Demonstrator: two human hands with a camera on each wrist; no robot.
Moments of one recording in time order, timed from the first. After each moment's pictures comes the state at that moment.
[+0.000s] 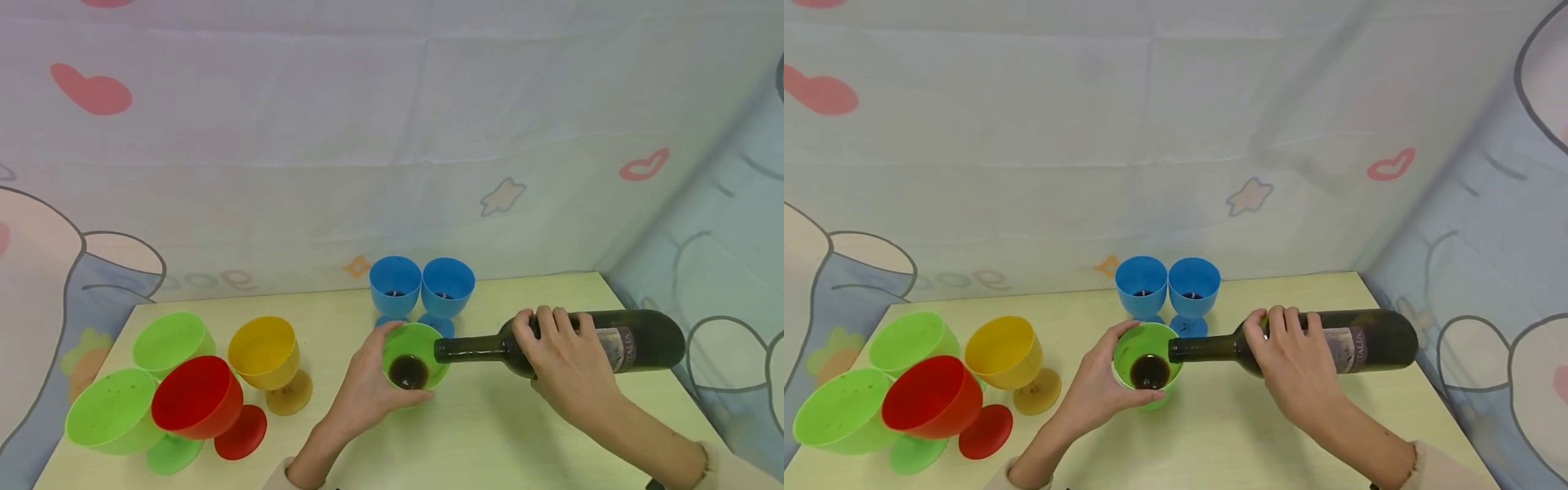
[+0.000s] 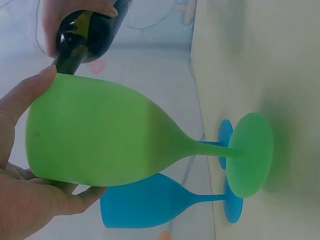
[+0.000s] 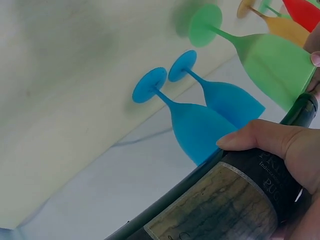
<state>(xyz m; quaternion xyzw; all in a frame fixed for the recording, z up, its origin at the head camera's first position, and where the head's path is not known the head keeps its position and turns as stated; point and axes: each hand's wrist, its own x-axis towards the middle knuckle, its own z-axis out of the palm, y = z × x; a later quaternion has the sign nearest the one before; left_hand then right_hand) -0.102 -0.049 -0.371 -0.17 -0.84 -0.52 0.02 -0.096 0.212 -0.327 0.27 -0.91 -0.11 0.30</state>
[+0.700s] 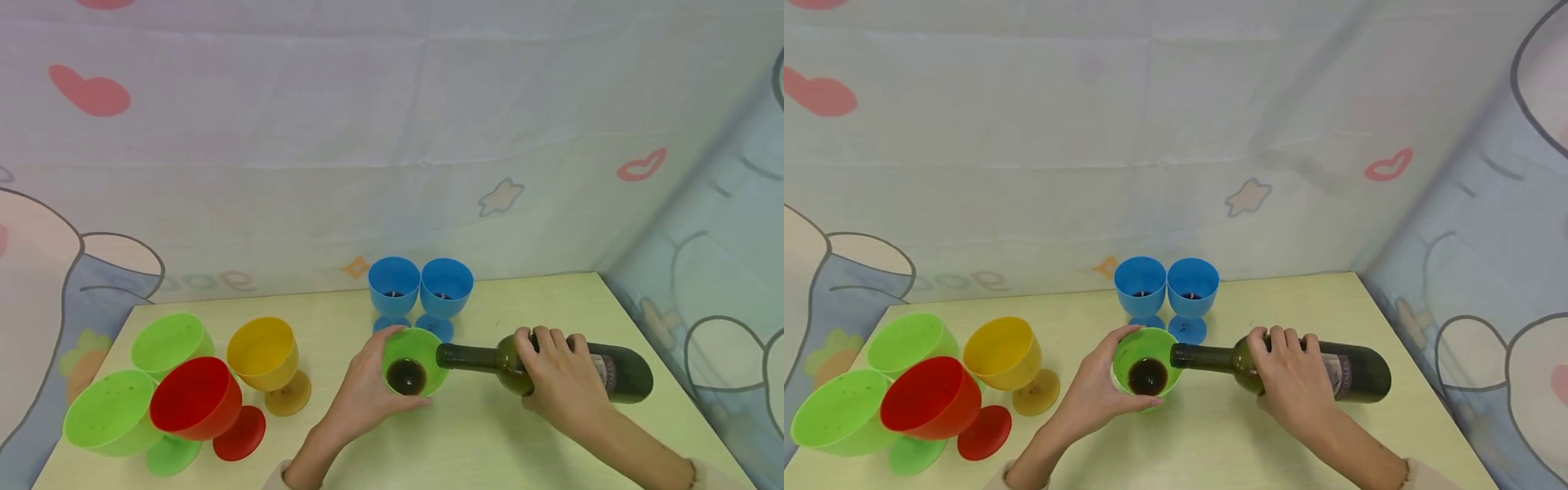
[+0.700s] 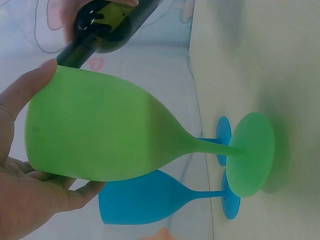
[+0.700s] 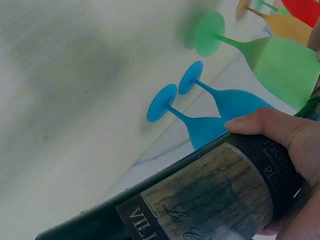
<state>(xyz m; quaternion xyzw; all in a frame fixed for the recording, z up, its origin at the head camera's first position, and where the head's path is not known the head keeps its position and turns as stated) -0.099 -0.051 -0.372 -0.18 -0.85 -0.50 0.01 -0.087 0.214 -0.350 0.21 -0.96 -0.06 0.20</state>
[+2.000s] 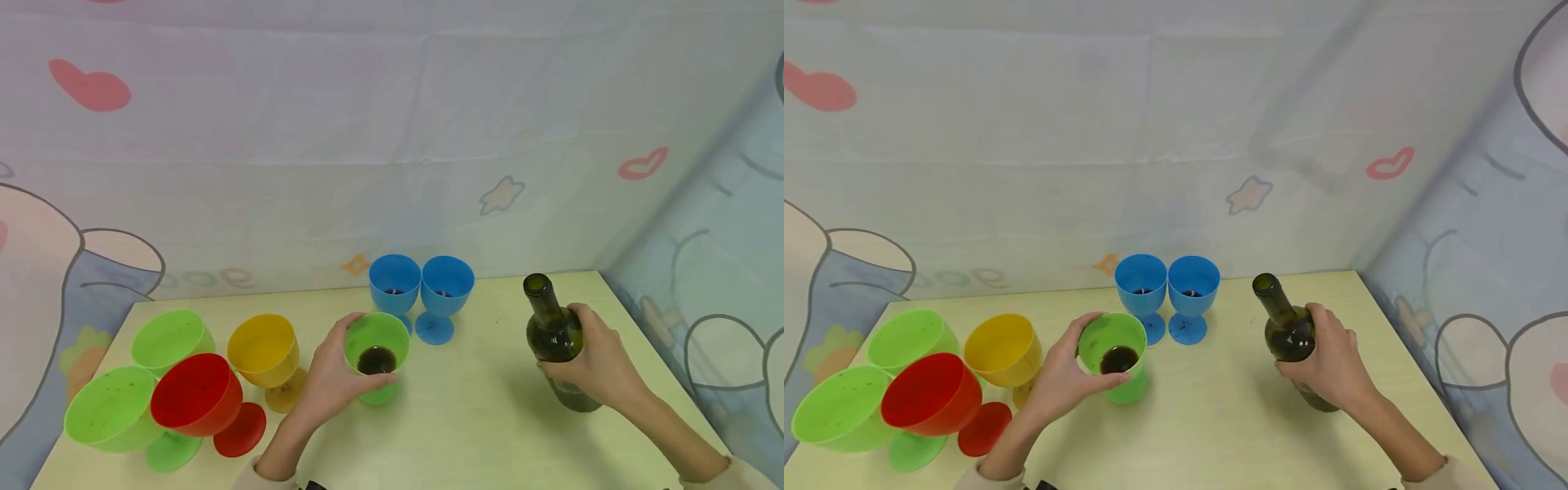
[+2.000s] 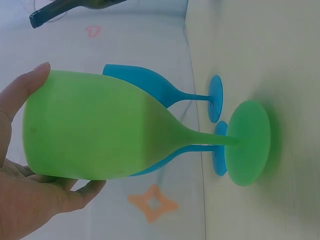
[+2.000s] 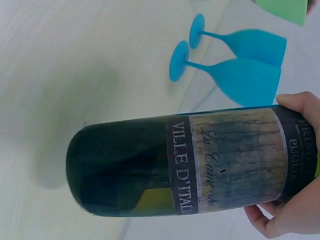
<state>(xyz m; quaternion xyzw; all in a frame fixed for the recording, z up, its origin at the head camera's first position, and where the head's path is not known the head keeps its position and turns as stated) -0.110 -0.085 -0.374 -0.09 -0.84 -0.53 0.02 -0.104 0.265 -0.351 0.11 -0.95 0.27 0.13</state>
